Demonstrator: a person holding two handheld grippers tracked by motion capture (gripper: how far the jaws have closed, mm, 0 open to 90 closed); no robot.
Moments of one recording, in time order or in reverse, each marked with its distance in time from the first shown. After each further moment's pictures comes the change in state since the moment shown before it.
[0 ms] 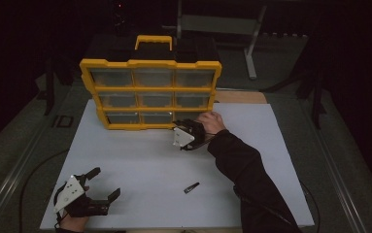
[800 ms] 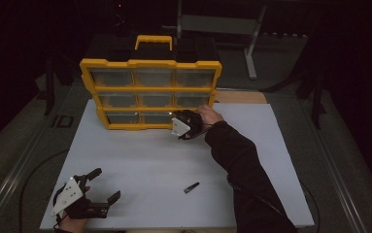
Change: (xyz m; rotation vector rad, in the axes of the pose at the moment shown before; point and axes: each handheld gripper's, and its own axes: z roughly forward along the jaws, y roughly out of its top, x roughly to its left) left arm -0.003 0.000 -0.002 -0.033 -0.054 0.022; right arm -0.023 -0.014 0.031 0.058 -0.041 -0.035
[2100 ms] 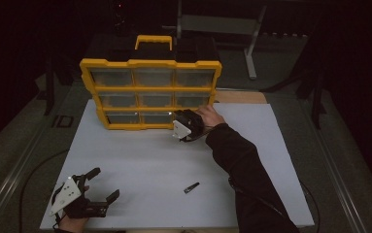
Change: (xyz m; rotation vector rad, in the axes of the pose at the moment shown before) left arm 0.002 0.000 -0.002 -0.014 0.014 -0.017; right arm 0.007 -0.001 -0.003 0.008 -0.028 -0.021
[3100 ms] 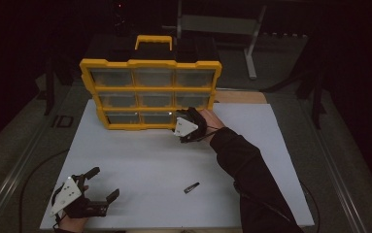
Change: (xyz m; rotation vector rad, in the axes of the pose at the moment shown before) left arm 0.000 0.000 0.000 -0.005 0.016 0.013; right arm -0.005 0.011 -0.029 -0.060 0.068 0.256
